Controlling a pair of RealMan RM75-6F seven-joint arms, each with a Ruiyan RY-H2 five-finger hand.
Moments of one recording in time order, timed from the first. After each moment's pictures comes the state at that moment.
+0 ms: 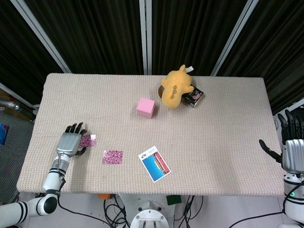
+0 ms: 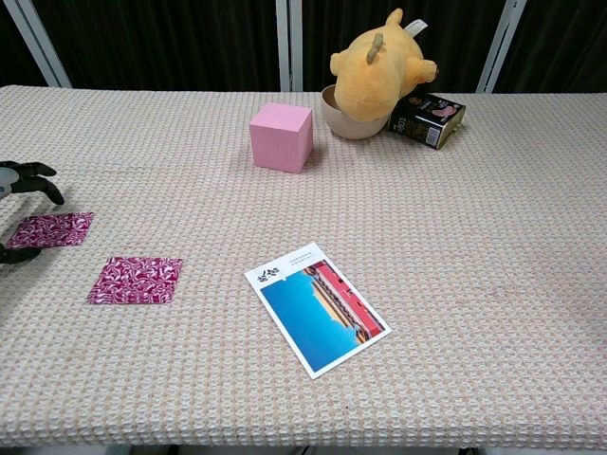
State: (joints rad) left arm -0.49 -1.47 -0.06 -1.48 0.96 1.07 0.56; right arm 0.14 -1.32 0.19 -1.30 -1.54 1.69 0.20
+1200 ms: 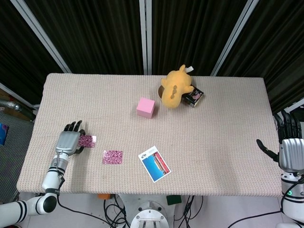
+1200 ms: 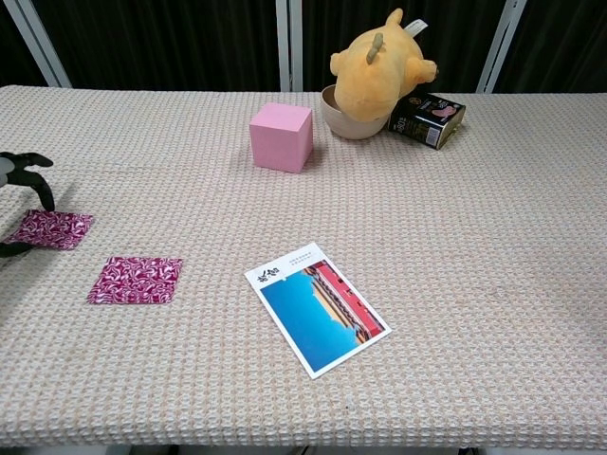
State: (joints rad) left arm -0.49 -1.46 -0.07 -1.49 0.96 1.08 0.52; right arm 0.15 -1.33 0.18 -1.30 -1.54 1.68 0.18
